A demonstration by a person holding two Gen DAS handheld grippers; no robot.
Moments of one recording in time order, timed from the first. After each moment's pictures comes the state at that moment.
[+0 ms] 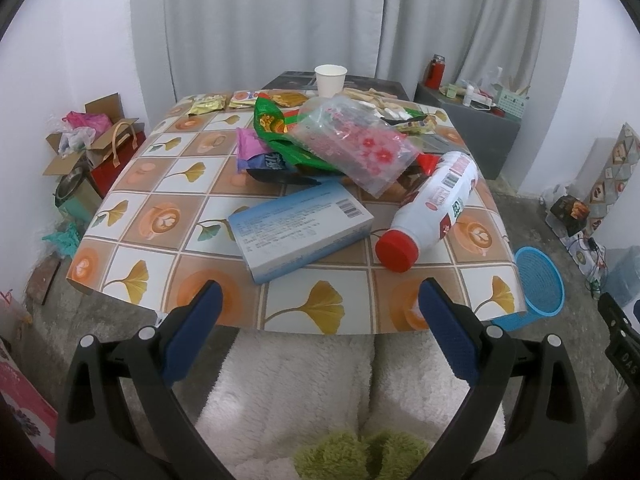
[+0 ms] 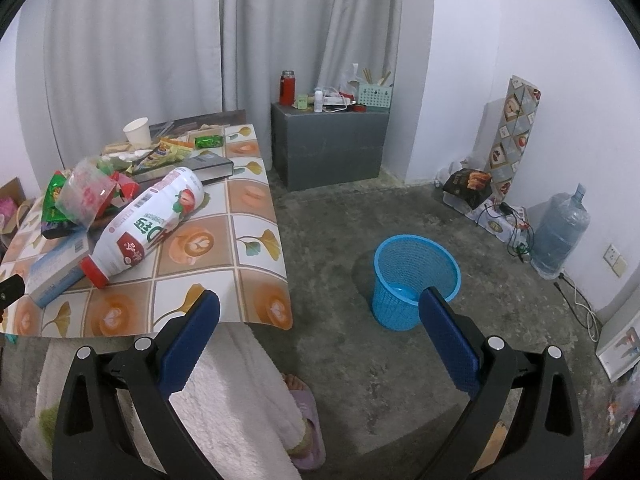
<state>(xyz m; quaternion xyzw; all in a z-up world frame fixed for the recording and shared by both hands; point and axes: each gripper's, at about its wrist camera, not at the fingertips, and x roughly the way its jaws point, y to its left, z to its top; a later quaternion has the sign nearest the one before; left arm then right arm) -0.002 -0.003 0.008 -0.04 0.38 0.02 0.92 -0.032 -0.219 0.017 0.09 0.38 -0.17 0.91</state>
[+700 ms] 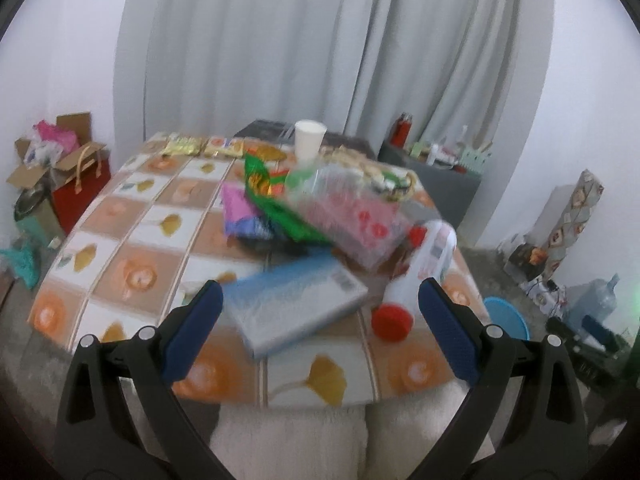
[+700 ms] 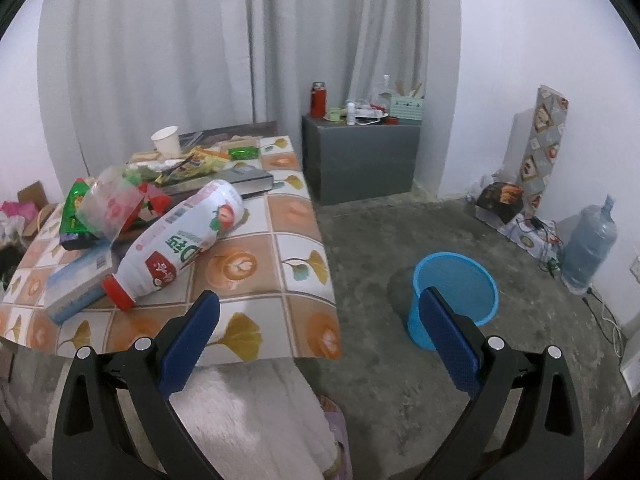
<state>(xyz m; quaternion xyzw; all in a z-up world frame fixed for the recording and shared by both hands) 0.023 0.057 0.021 -0.09 0.26 -0.07 0.96 0.009 -0.195 0.008 0.11 0.35 -0.10 0.93</state>
